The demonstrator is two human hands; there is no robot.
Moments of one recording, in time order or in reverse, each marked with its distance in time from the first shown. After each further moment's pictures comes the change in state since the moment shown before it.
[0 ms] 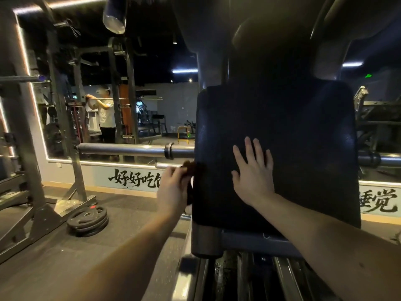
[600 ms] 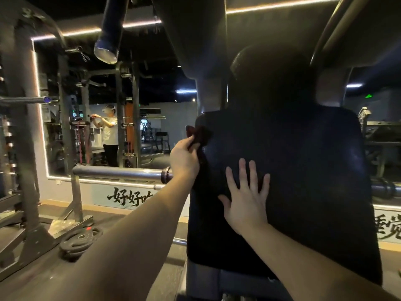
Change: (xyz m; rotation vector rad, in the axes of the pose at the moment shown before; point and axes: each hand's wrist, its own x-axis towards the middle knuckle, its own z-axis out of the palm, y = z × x) left_hand 0.160 0.071 0.022 -0.288 0.179 -0.132; right_hand 0.022 -0.011 0.016 0.003 0.040 0.006
